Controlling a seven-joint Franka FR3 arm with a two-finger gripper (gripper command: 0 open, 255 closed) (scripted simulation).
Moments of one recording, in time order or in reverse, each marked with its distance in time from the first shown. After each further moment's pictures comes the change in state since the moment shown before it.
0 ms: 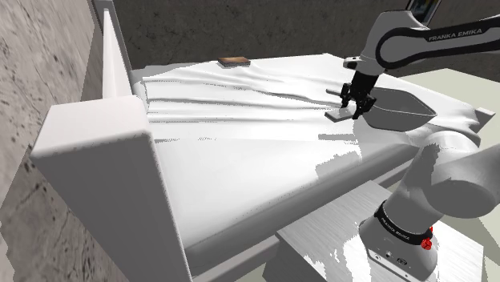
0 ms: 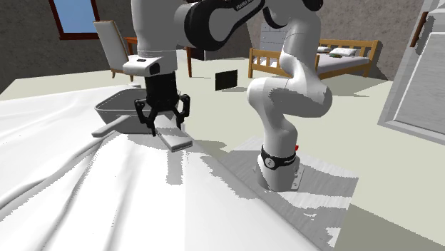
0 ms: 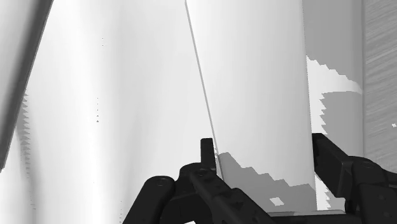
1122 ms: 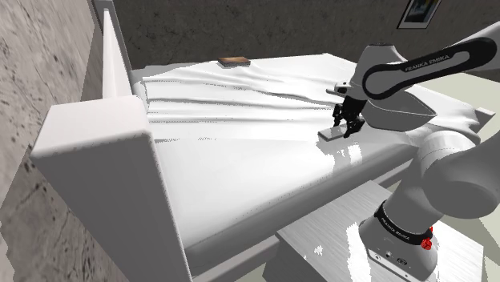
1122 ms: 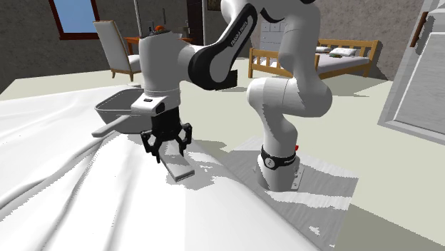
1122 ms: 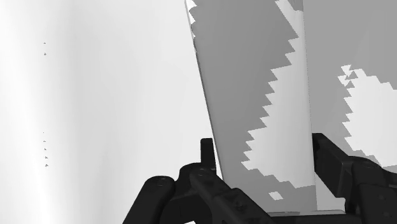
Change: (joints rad) arm 0.027 0.150 -0.146 -0.131 -0.070 0.286 0.005
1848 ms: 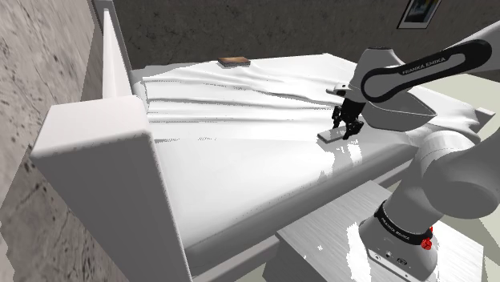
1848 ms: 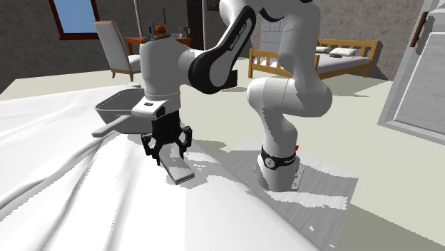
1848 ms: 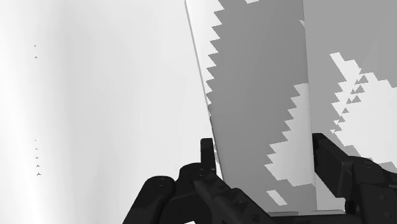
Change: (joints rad) arm 0.008 0.027 -0.022 -0.010 -0.006 0.039 -0.003
